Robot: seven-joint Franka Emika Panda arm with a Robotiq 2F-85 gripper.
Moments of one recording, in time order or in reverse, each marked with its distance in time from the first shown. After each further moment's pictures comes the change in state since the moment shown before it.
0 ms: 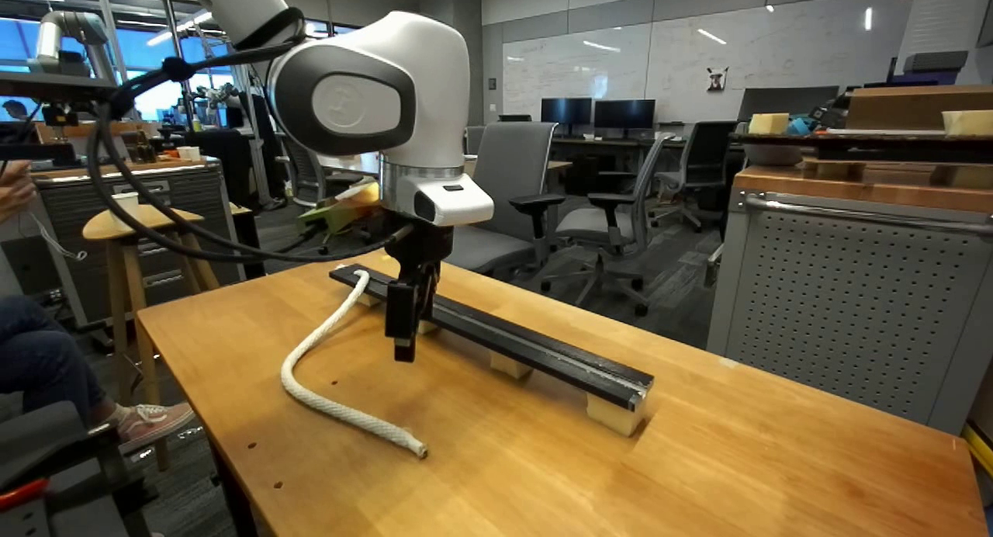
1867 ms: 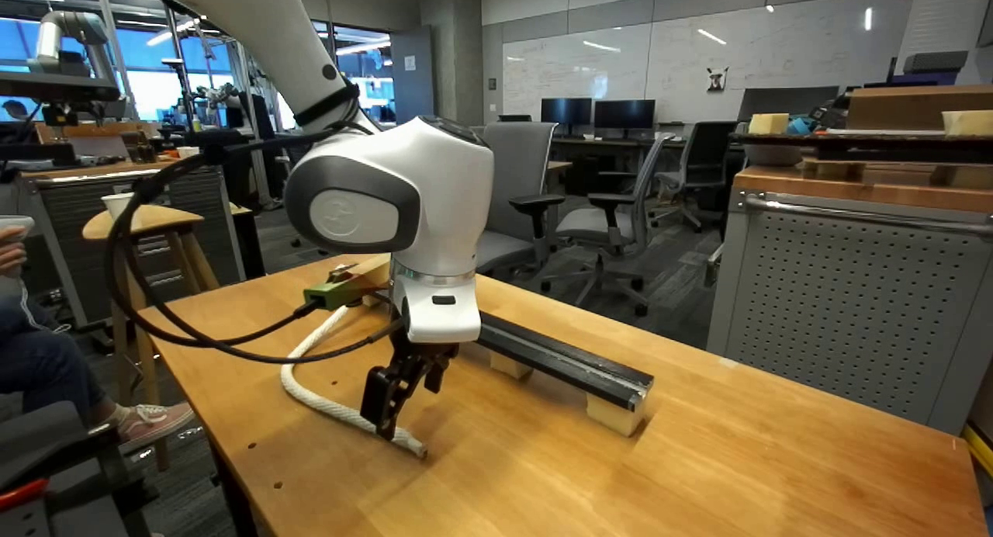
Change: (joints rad) arm -0.003 0.196 -0.047 0.006 0.300 0.092 0.074
